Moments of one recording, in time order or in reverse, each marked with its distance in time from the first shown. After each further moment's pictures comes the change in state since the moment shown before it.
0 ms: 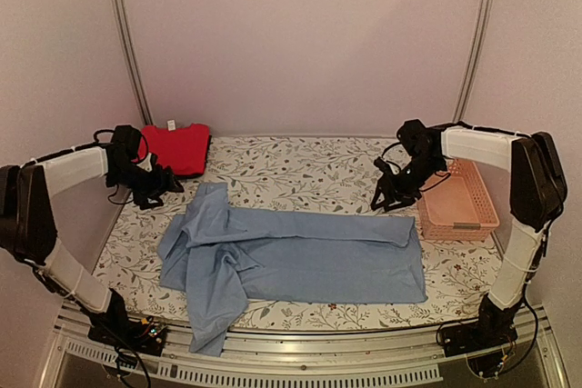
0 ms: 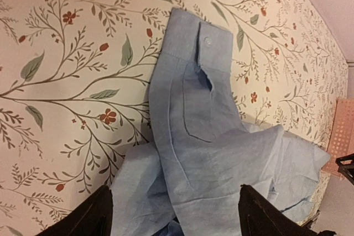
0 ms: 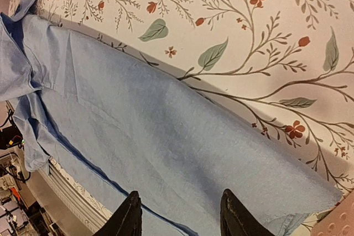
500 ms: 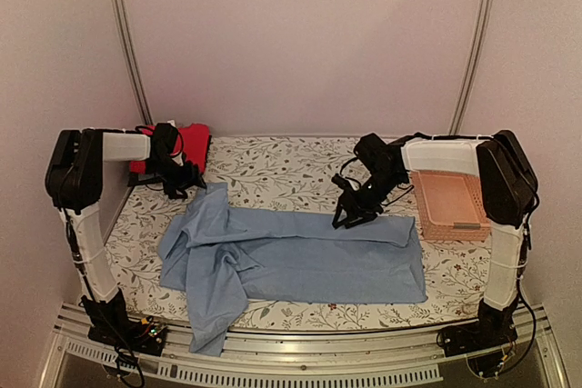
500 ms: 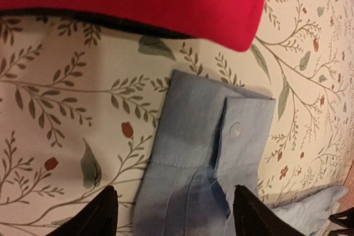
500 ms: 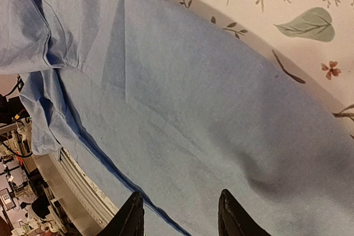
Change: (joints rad) left arm -0.066 0.523 0.285 0.106 -0.053 -0.052; right arm 0.217 0.153 0.054 0.100 -0.097 0.075
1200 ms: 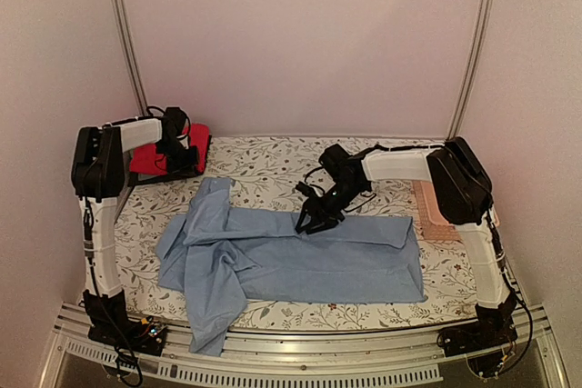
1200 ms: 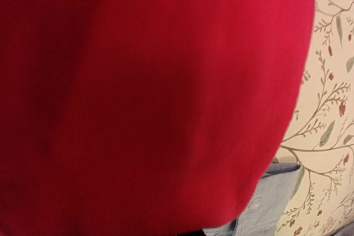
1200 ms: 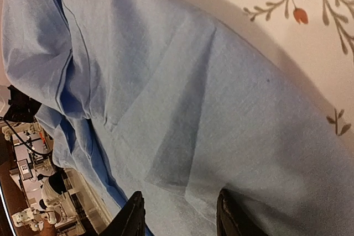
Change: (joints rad) left arm -0.032 0.307 0.481 -0.198 -0.193 0.135; right arm 0.116 0.309 0.266 0.103 -0.177 0.060
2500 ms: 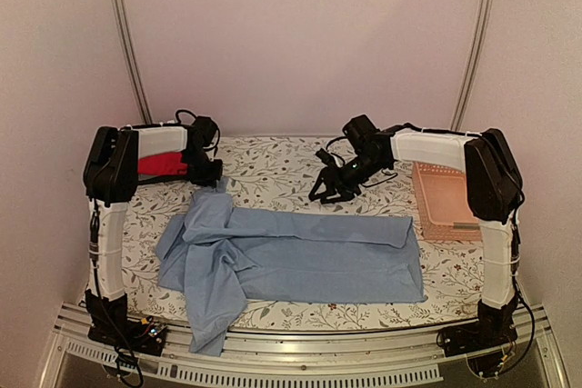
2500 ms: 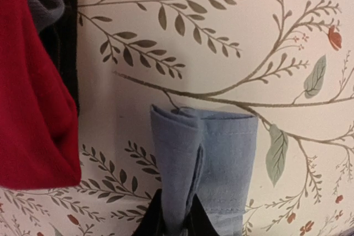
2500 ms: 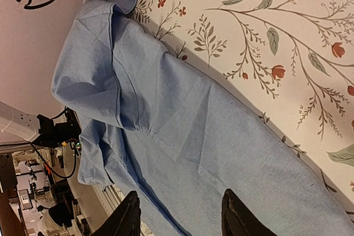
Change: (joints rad) left arm -0.156 0.004 -0.043 0.006 -0.149 0.069; right arm -0.091 -0.180 -0.037 0.051 0.029 0.075
